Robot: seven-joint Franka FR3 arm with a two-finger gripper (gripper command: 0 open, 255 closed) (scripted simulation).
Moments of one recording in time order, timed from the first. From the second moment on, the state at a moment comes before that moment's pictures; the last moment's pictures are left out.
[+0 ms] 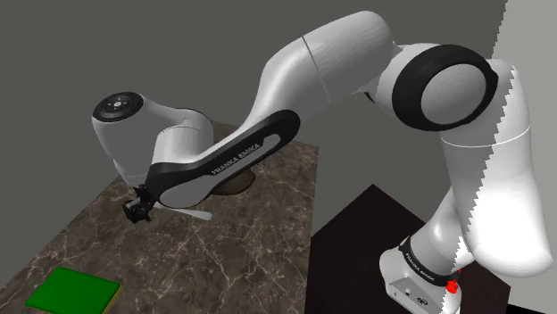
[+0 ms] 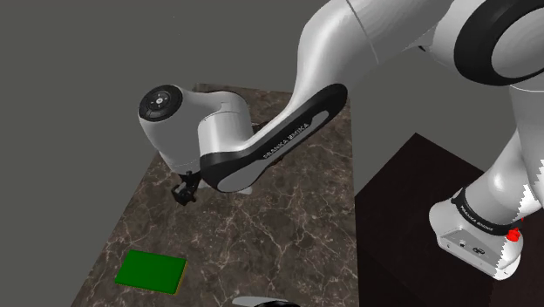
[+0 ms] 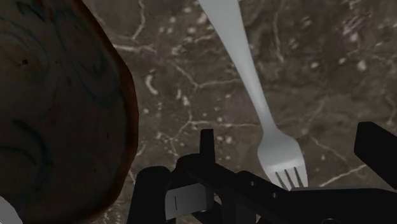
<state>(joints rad) 0.42 0.71 0.41 -1.56 -0.52 2.23 0.76</state>
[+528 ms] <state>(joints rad) 0.42 0.73 0.40 -1.56 -0.53 2.25 0.77</state>
